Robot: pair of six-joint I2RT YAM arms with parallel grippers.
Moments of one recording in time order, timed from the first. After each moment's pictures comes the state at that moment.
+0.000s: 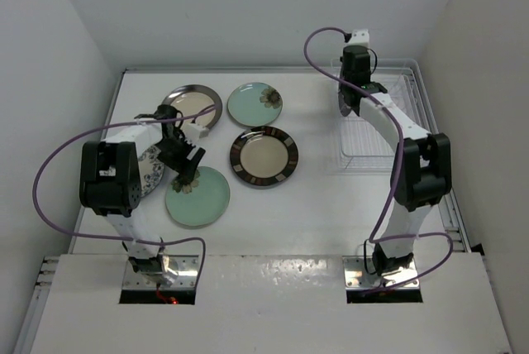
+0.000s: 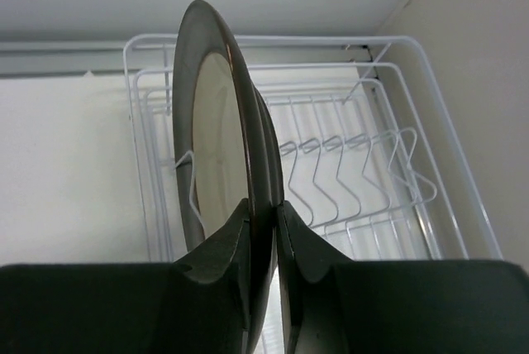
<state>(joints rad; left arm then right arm) 0.00 1.74 1.13 -0.77 0.23 0.56 0.20 1.85 1.47 -0.01 0.55 -0.11</state>
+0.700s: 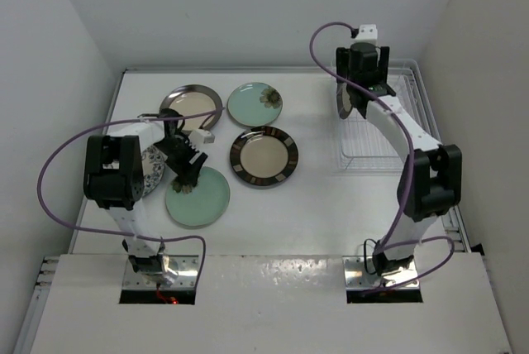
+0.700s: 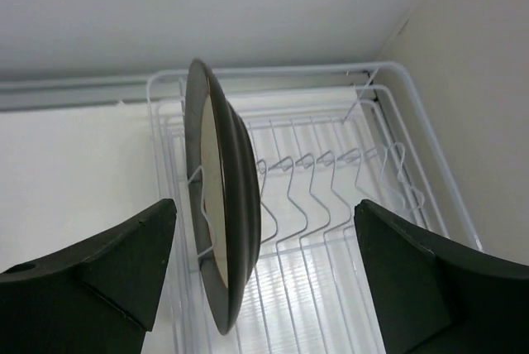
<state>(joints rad) 0.00 1.81 1.14 -0.83 0.36 0.71 0.20 1.76 1.43 -0.03 0.51 -0.07</state>
